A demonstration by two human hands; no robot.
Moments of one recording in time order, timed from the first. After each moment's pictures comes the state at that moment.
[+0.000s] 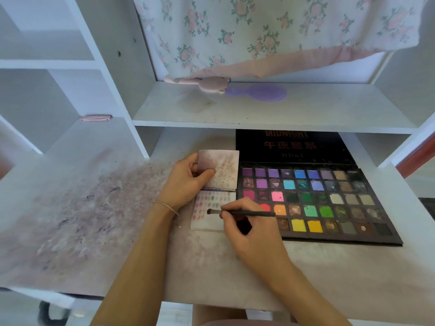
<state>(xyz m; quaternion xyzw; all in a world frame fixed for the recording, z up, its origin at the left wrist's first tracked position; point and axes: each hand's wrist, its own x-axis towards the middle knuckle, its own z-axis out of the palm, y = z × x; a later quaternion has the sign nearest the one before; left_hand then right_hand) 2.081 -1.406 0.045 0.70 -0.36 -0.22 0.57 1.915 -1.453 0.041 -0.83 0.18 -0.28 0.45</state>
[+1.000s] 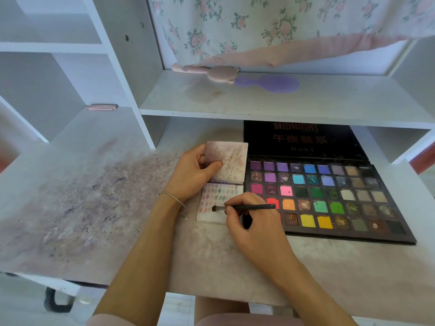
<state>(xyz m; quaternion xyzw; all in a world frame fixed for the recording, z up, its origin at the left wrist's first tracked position) 2.083 -1.406 0.043 0.70 -0.37 -0.23 0.57 1.920 -1.450 0.040 -0.85 0.21 -0.25 0.41</state>
